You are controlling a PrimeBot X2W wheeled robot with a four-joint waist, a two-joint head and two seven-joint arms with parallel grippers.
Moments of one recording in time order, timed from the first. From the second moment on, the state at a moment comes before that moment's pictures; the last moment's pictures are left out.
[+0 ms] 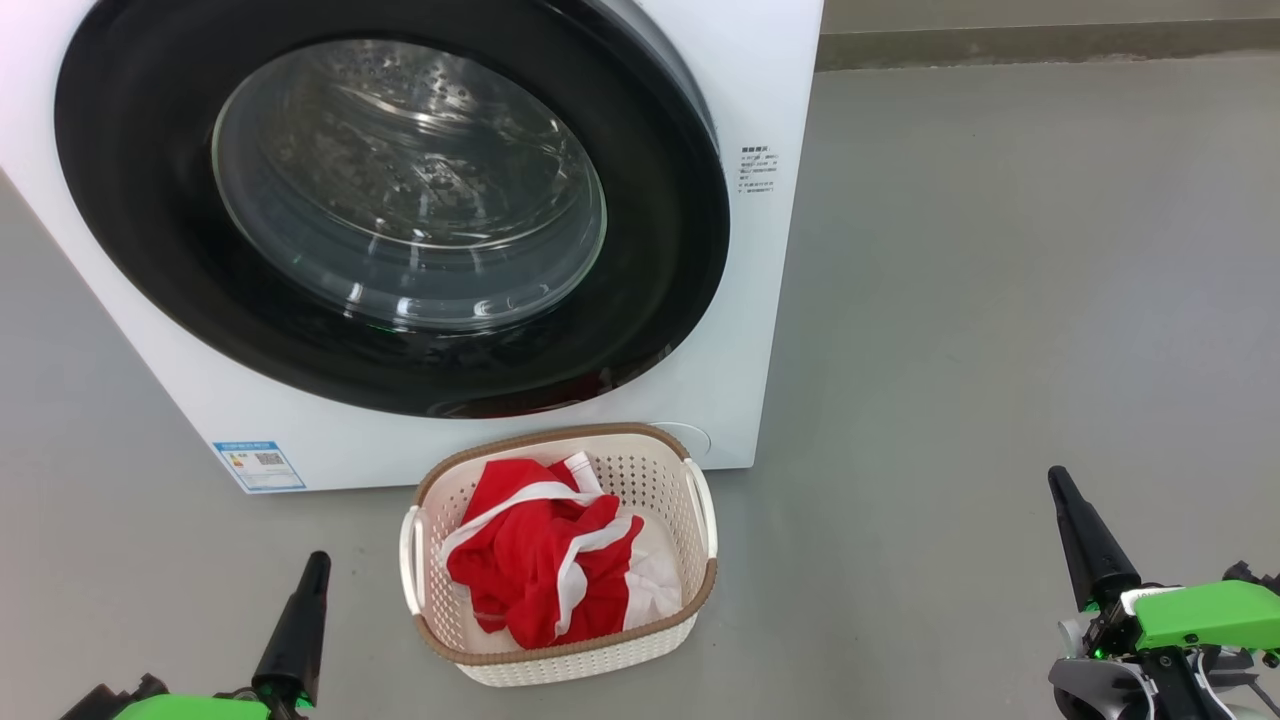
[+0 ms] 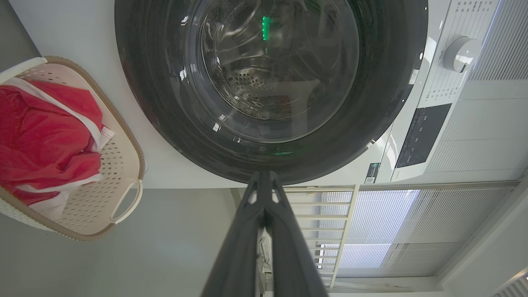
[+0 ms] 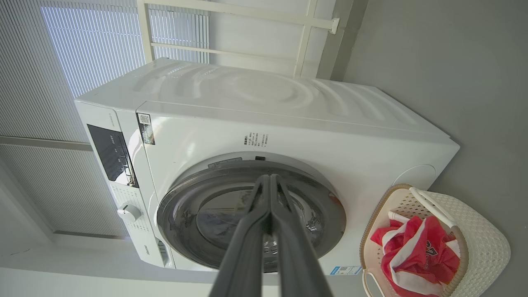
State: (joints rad) left arm -0.07 0.05 0.07 0.27 -1.62 -0.12 0.10; right arm -0.07 -0.04 -0.13 0.27 1.61 0.13 0.11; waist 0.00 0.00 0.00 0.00
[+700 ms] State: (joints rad) left arm -0.07 0.04 0.07 0.27 -1.61 -0.12 0.11; right arm -0.07 -0.04 -0.13 0.27 1.61 0.13 0.11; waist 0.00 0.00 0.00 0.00
